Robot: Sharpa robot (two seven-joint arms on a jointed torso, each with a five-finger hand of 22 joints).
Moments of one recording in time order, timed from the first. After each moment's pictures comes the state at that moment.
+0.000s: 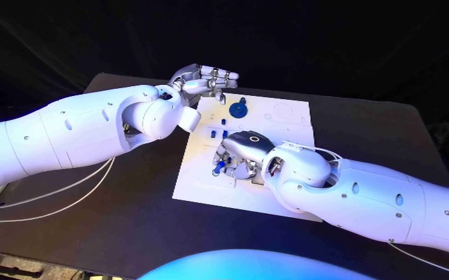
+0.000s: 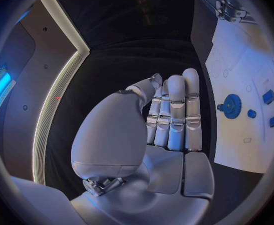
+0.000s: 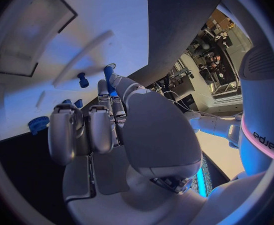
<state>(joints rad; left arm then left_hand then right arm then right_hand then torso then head) 1.21 -0.88 0.02 1.56 -0.10 -0.26 0.21 1.40 -0.16 0.46 -0.01 0.05 1.09 0.16 0.10 0.08 1.19 0.08 0.18 0.18 1.25 0.00 0.89 0.54 0.18 1.13 0.09 0.82 0.64 1.10 -0.52 -0.12 1.63 -1.66 -0.26 -0.19 1.48 -0.10 0.38 0.04 0.23 1.16 0.13 0.09 0.14 1.19 0.08 0.18 0.14 1.47 -0.02 1.35 1.22 0.05 1.47 0.09 1.36 1.31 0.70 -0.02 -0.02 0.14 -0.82</state>
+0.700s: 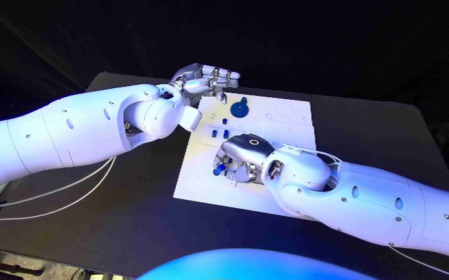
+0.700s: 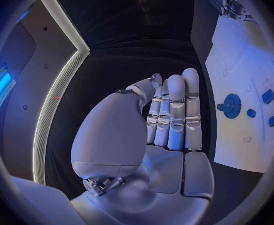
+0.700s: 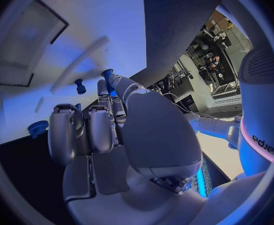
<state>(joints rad) 1.21 -0.88 0.02 1.56 -0.10 -0.26 0.21 1.40 -0.16 0.46 -0.01 0.05 1.09 0.16 0.10 0.08 1.19 0.08 0.18 0.18 1.25 0.00 0.89 0.54 0.18 1.13 0.09 0.82 0.64 1.09 -0.52 -0.12 1.63 -1.66 -0.26 -0.19 1.48 -0.10 0.38 0.04 0.23 1.16 0.13 0.10 0.14 1.20 0.08 0.18 0.15 1.47 -0.02 1.35 1.22 0.05 1.47 0.09 1.36 1.31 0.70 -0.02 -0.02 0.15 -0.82</state>
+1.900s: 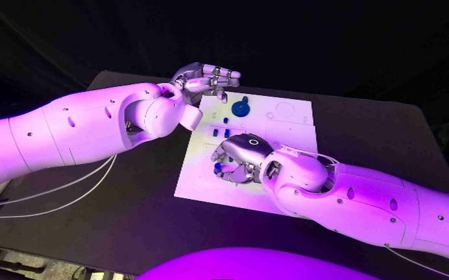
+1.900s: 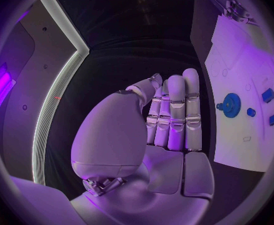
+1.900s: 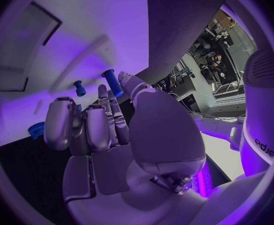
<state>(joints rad) 1.21 -0.88 0.02 1.56 -0.10 -0.25 0.21 1.40 -0.16 0.46 -0.01 0.05 1.09 0.16 0.10 0.08 1.19 0.08 0.18 0.18 1.25 0.00 0.89 0.54 0.18 1.13 0.09 0.82 0.64 1.08 -0.50 -0.13 1.61 -1.67 -0.30 -0.21 1.33 -0.18 0.32 0.07 0.22 1.00 0.16 0.06 0.12 1.05 0.10 0.12 0.12 1.46 0.01 1.31 1.15 0.06 1.42 0.12 1.20 1.31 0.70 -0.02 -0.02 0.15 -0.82</state>
